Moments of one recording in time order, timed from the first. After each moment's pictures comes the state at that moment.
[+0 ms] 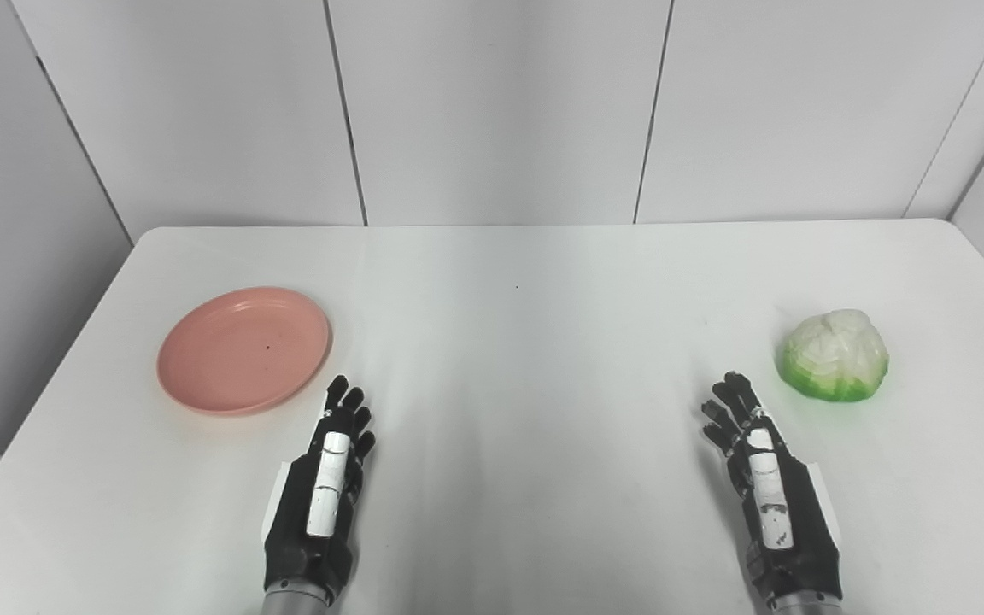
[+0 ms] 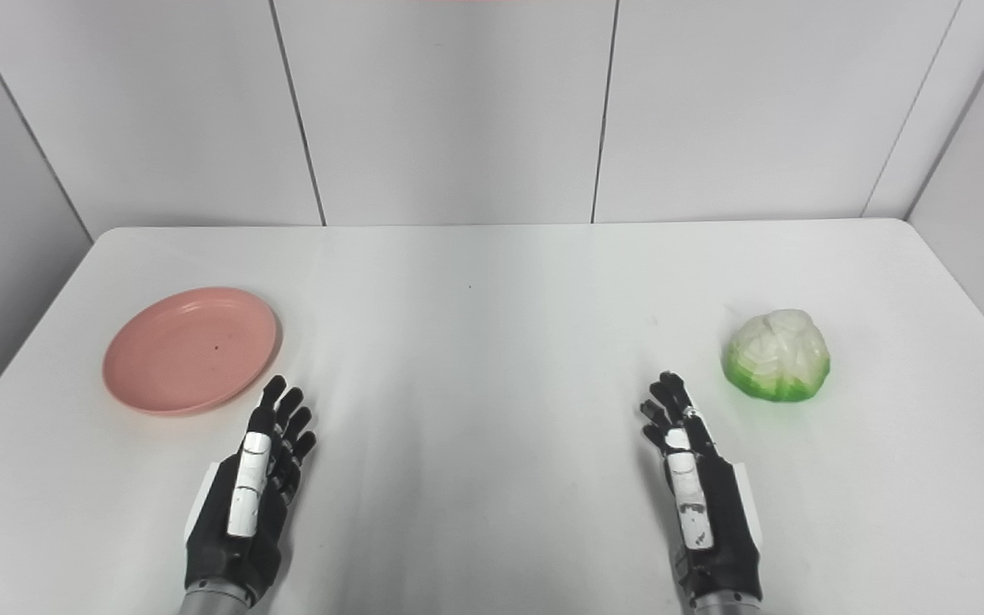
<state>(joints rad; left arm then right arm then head) 0.16 -0.12 0.03 -0.37 -0.10 0.26 -0.07 0.12 0.03 0.00 -0.23 0.08 -0.01 0.02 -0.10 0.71</state>
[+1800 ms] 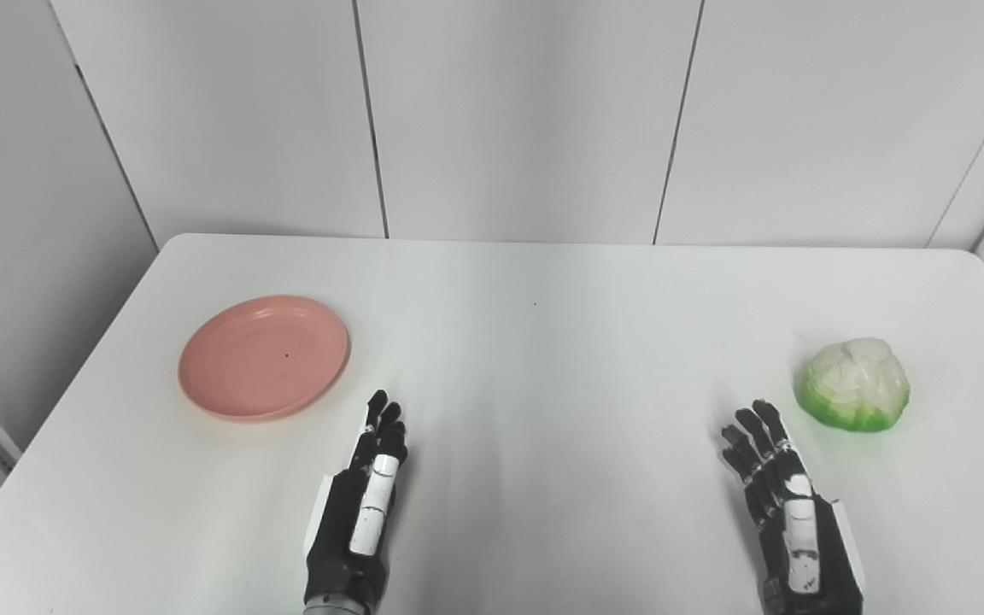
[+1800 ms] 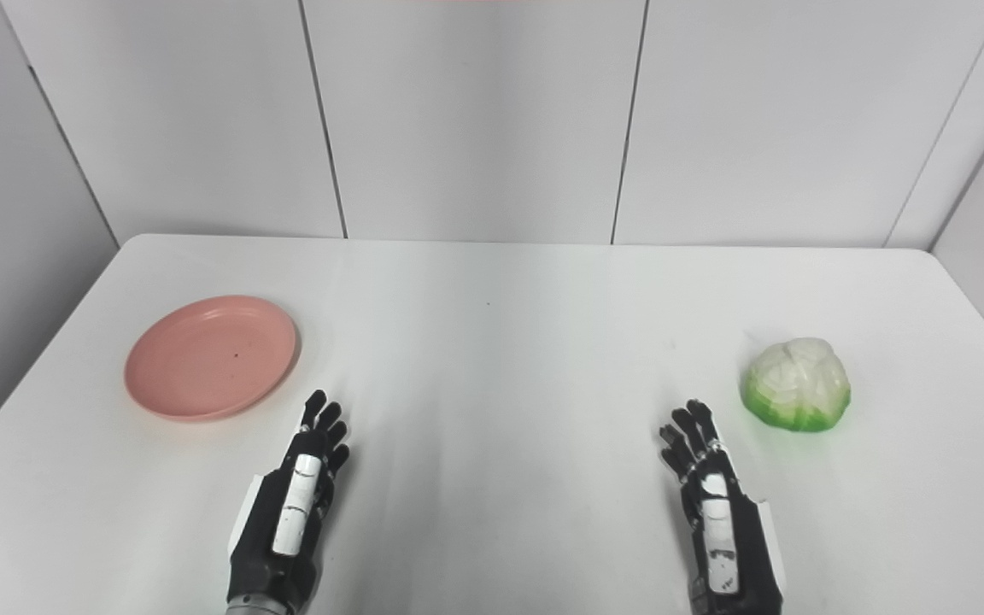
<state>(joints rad) 0.16 -0.13 -0.04 -0.25 -0.02 0.09 -0.04 0.11 0.01 -0.05 -0.09 0.16 -0.18 0.12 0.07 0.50</state>
